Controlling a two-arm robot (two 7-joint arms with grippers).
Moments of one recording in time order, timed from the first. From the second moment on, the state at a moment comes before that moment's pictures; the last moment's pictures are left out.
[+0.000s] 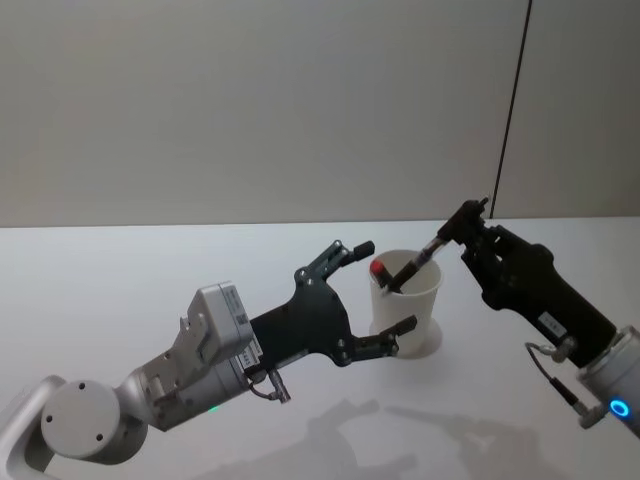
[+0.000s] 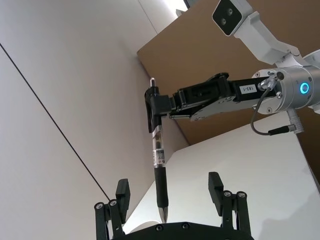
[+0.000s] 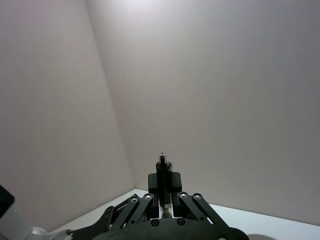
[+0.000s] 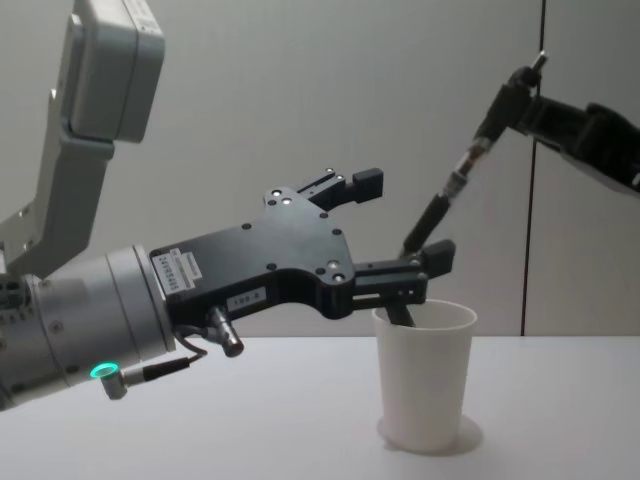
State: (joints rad) left arm -0.36 0.29 0.34 -1.34 -0.21 -0.48 -0.82; right arm 0.13 0.37 -0.28 -1.66 0.80 -0.13 0.57
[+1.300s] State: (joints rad) left arm -0.36 0.29 0.34 -1.34 -0.21 -0.48 -0.82; right arm 0.30 0.24 -0.31 -1.48 0.32 -0.14 0.22
